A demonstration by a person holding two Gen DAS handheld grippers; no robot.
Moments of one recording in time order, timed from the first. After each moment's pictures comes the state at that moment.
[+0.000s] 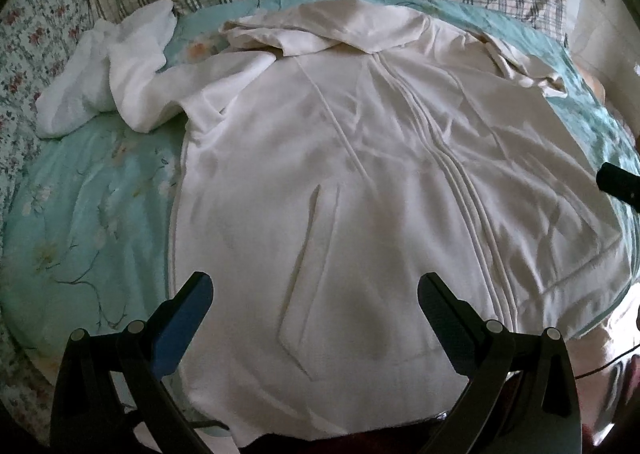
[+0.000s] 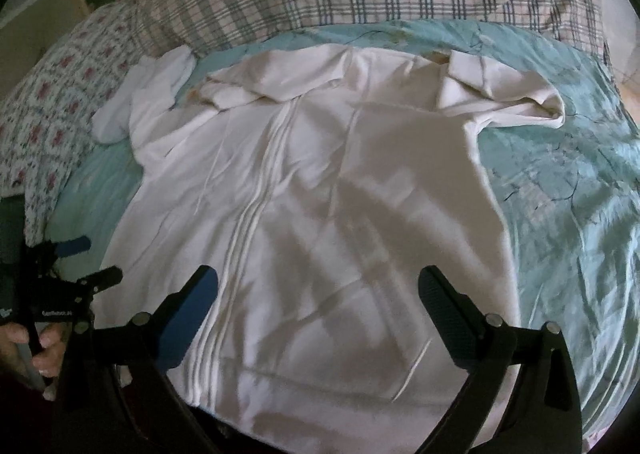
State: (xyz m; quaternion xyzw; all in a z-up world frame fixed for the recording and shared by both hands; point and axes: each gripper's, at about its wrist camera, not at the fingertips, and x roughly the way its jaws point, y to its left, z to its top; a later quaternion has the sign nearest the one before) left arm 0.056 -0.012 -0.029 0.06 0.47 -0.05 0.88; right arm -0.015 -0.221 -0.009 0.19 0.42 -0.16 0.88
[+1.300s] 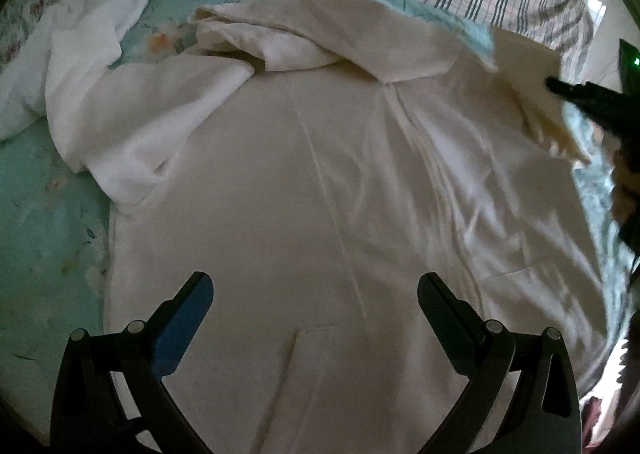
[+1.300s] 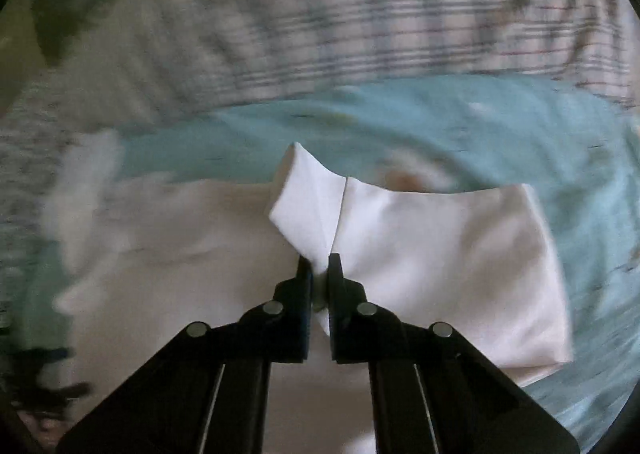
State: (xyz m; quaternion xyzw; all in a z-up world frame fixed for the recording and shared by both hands) left arm 0.180 -0.018 -0.046 -0.02 0.51 -0.08 0.86; right arm 0.142 -0.419 -0.002 0.21 0.37 -0.16 0.89
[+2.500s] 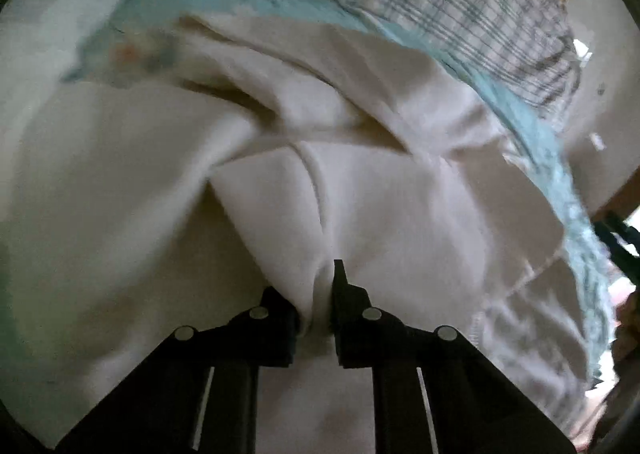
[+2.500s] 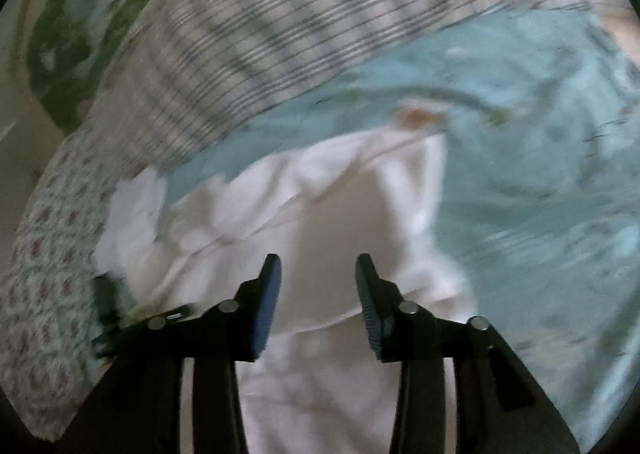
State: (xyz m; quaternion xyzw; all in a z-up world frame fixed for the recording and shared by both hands) left arm 0.294 0.009 -0.075 -0.07 0.47 -0.13 0.87; right arm 0.038 -0.376 0.004 0.32 0.30 -0.20 0.87
